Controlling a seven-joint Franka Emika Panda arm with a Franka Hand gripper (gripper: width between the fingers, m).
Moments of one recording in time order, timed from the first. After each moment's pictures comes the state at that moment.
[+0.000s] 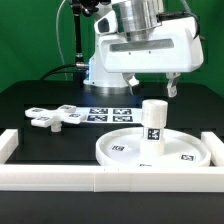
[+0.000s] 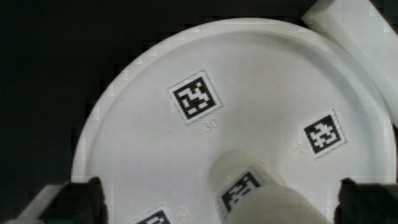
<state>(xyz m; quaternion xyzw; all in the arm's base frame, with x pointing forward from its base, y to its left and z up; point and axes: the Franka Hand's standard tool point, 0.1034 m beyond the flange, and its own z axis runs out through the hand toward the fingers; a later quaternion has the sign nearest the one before) 0.510 0.043 0.096 -0.93 0.35 0.03 0.10</state>
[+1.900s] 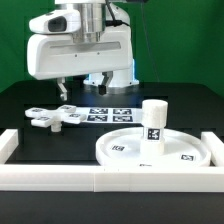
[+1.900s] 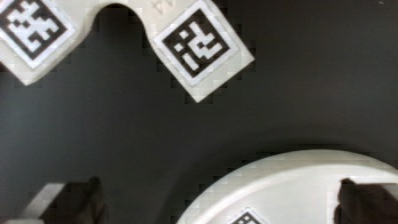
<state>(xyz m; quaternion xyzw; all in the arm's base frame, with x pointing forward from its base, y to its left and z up) 0.472 -0.084 0.083 -0.97 -0.24 -0.01 0.01</state>
